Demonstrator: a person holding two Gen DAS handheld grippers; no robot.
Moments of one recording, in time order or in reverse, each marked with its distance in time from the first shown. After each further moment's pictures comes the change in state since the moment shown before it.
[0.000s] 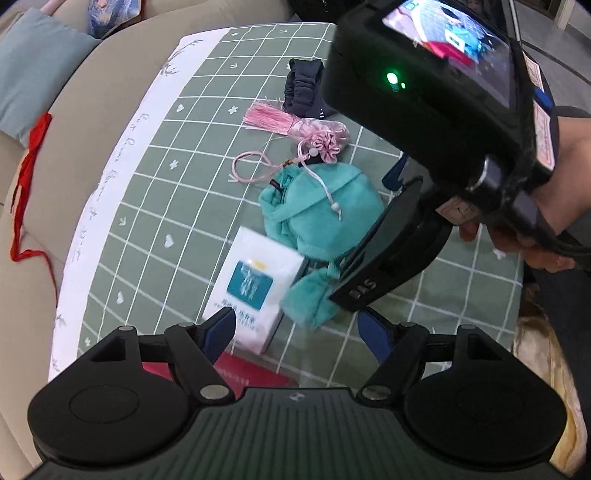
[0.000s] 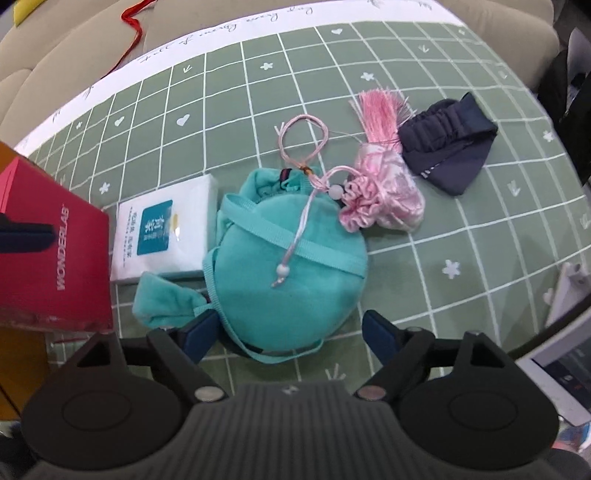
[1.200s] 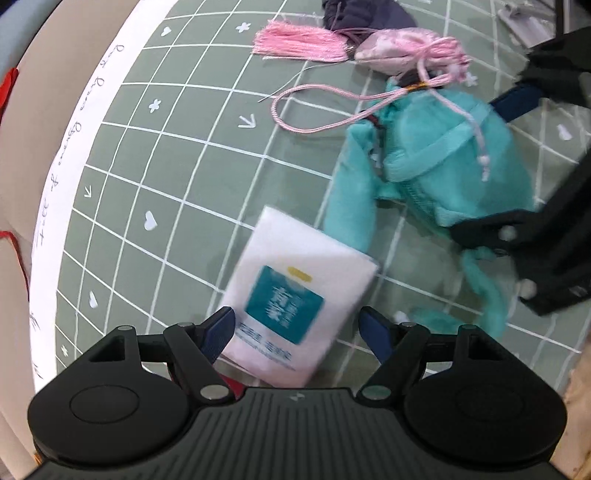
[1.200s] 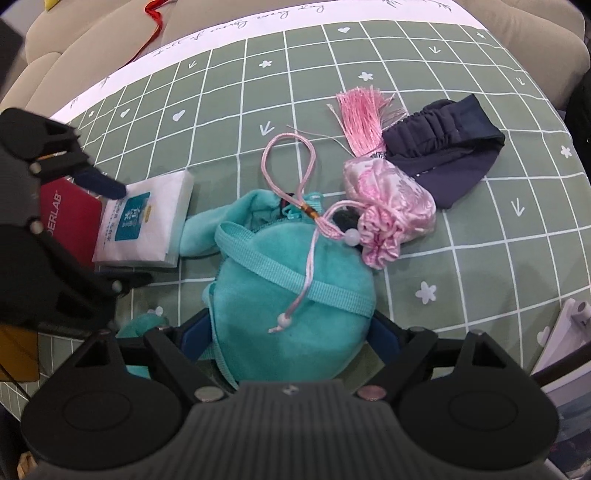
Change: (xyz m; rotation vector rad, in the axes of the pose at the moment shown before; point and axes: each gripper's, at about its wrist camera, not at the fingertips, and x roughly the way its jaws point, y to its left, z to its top) left arm 0.104 0.041 0.033 -0.014 0.212 -0.042; right arm 0.005 -0.043 0.004 -0.103 -0.004 0.078
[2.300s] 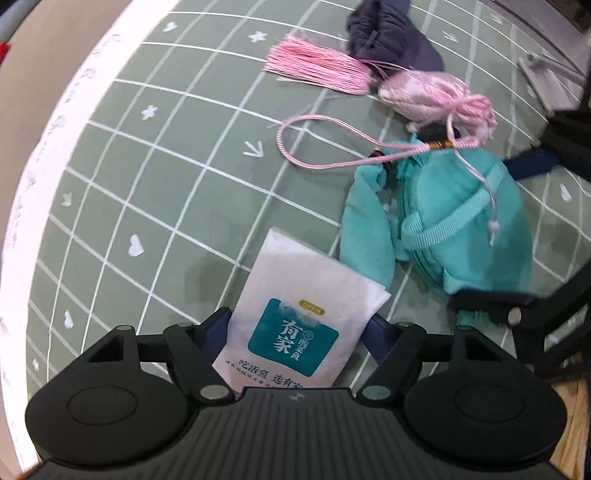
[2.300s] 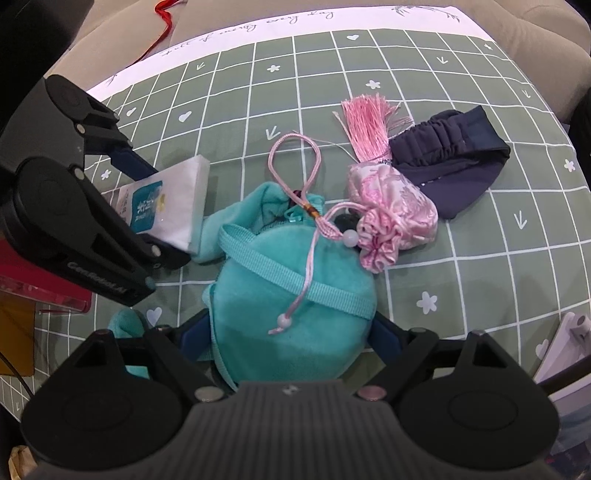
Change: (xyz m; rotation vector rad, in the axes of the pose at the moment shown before) left arm 0.028 0.035 0.044 -0.057 -0.012 -0.127; right arm -0.002 0.003 -0.003 -0.032 -0.020 -0.001
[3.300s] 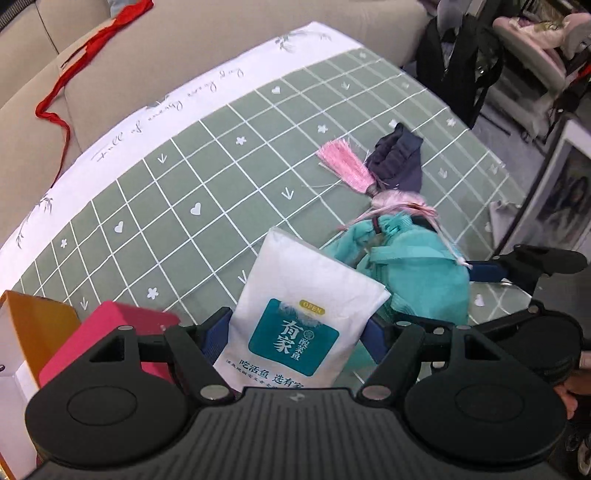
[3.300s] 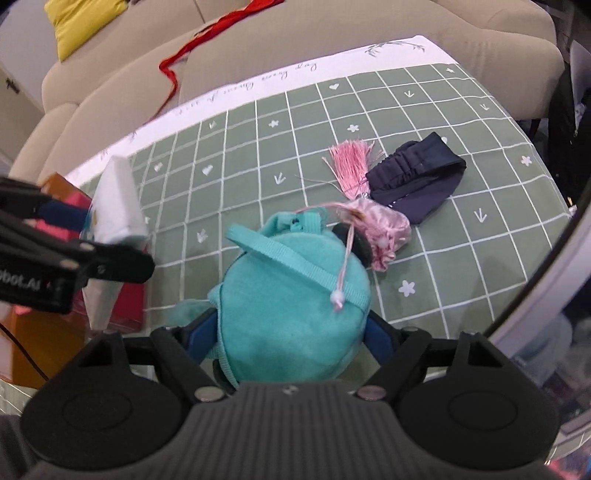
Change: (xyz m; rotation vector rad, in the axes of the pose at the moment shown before) left arm -0.130 -0.029 -0.061 -0.471 -0.225 -0.004; right arm -0.071 0.001 -0.024 0.118 -0.135 0.062
